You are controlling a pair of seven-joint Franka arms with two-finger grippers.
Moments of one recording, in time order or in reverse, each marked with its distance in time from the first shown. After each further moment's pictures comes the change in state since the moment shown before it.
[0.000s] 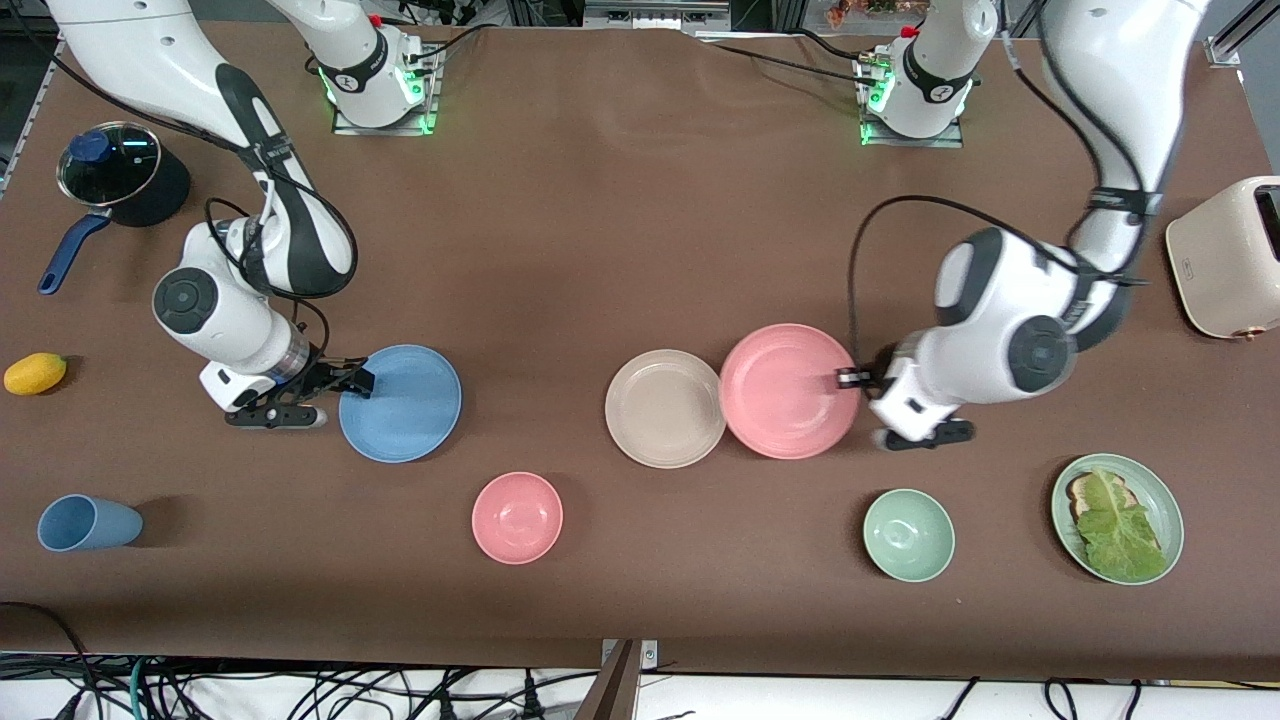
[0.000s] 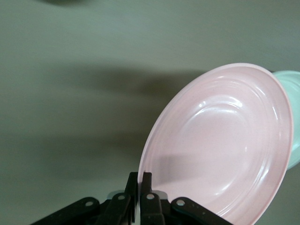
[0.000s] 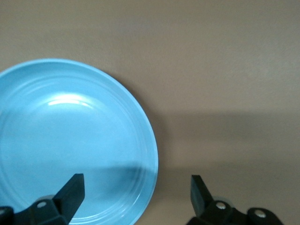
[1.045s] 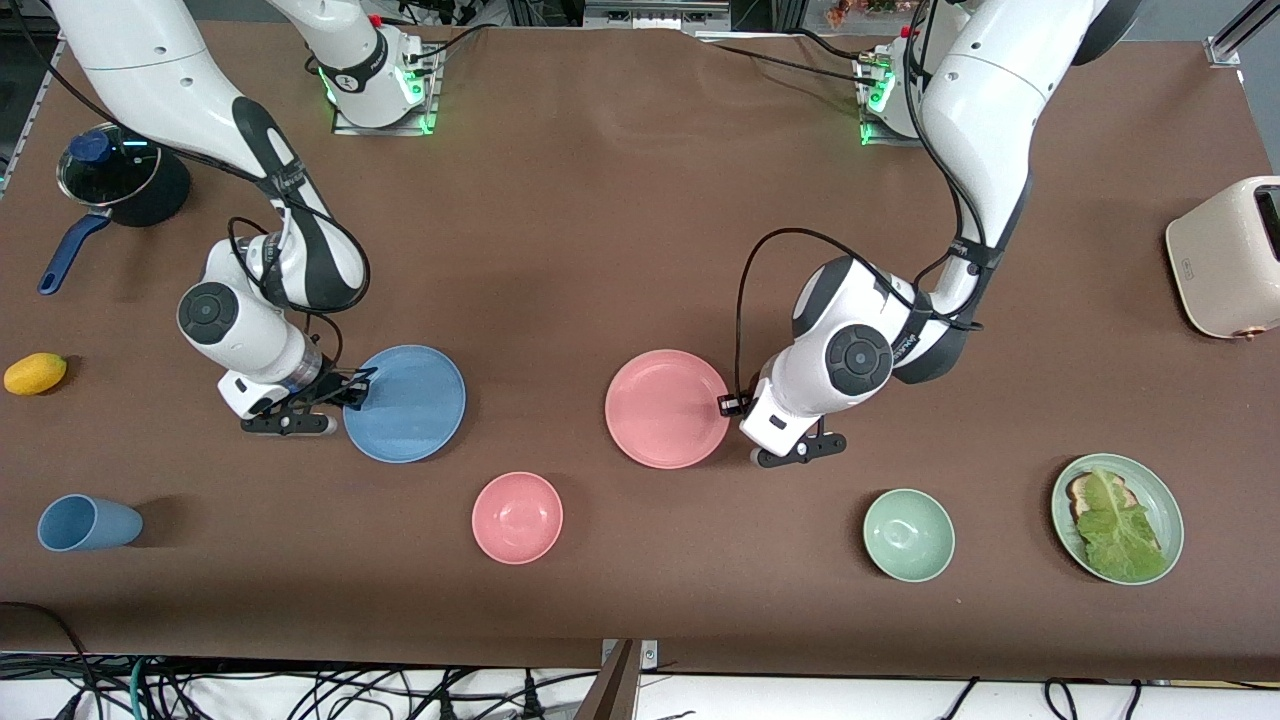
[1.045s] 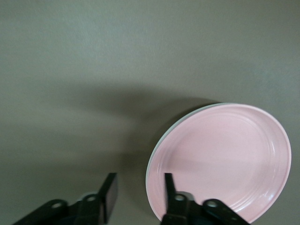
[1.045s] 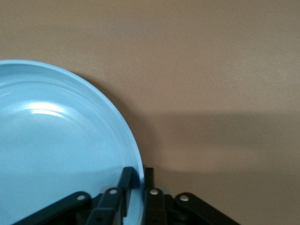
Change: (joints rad) left arm -0.204 0.199 0.076 0.192 0.032 0.152 -0.180; right arm -0.005 0.065 -0.003 0.012 0.000 0.088 -0.001
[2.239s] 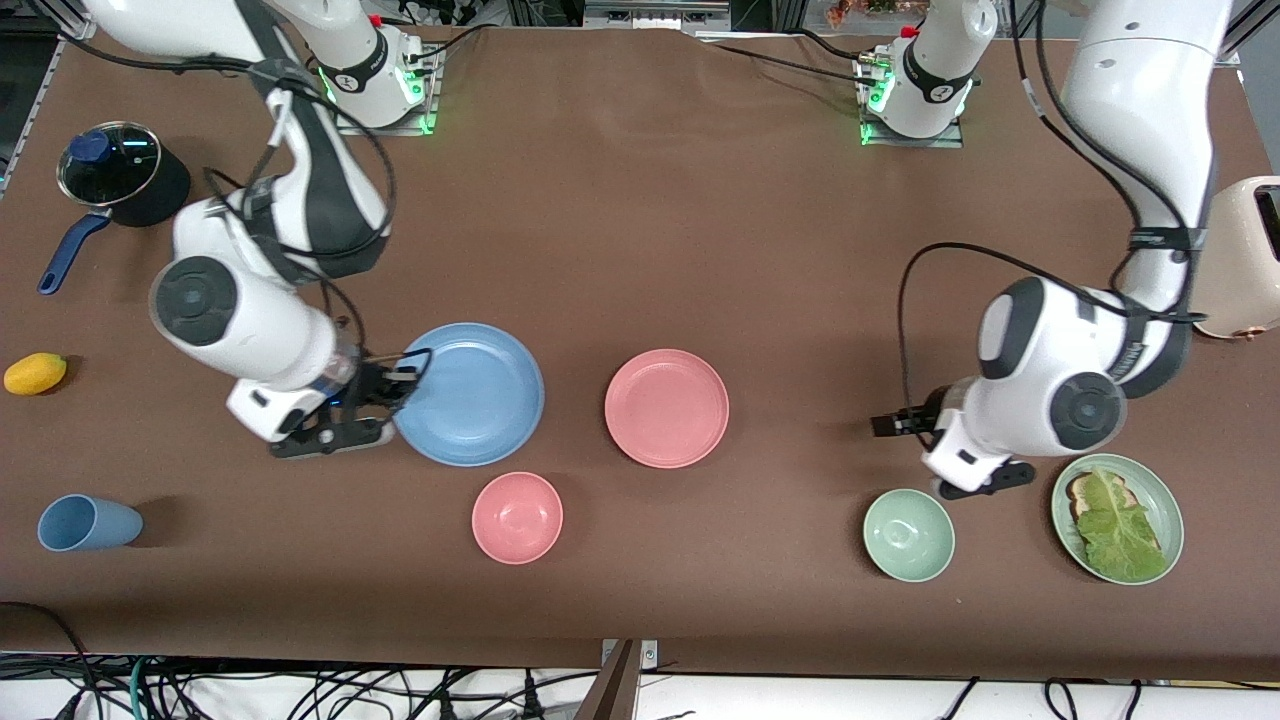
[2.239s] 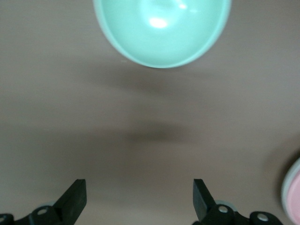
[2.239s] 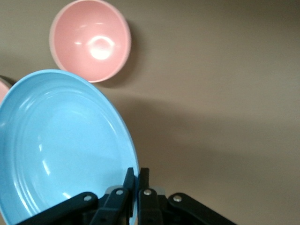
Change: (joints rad) left arm 0.309 -0.099 0.017 0.004 0.090 -0.307 0.273; right arm 0.192 -0.033 0.091 0.534 0.040 -0.628 0.113
